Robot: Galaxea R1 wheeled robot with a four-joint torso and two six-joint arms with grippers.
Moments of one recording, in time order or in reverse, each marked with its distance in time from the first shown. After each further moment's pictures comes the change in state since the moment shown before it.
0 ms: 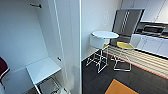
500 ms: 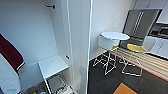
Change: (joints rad) left arm 0.000 0.011 0.000 0.000 0.007 0.000; right arm -0.002 0.000 0.000 0.000 0.000 0.000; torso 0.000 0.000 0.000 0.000
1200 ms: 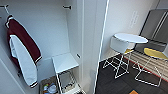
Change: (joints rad) left arm 0.000 0.009 0.000 0.000 0.008 0.000; right arm -0.004 0.000 0.000 0.000 0.000 0.000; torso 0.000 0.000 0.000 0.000
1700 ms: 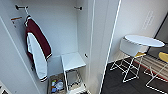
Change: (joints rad) left arm 0.000 0.003 0.000 0.000 0.003 0.000; right arm 0.003 0.000 0.000 0.000 0.001 0.000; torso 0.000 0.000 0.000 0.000
